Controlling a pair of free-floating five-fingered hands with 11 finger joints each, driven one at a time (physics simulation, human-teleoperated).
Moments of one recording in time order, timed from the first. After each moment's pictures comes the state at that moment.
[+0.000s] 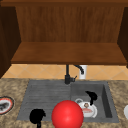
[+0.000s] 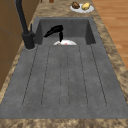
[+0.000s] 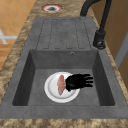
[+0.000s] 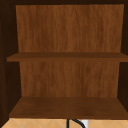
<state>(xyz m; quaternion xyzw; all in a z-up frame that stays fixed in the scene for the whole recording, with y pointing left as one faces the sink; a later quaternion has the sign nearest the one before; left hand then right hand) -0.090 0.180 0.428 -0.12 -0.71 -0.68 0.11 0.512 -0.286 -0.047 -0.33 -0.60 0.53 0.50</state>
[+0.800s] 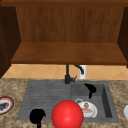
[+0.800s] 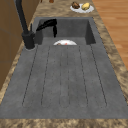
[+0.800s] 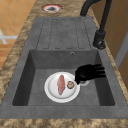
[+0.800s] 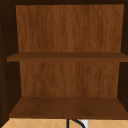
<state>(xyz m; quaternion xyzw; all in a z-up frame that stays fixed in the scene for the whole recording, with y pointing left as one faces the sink) -0.090 0.180 0.428 -0.12 -0.71 -0.68 0.11 0.562 -0.275 0.012 -0.32 -0.62 0.53 0.49</state>
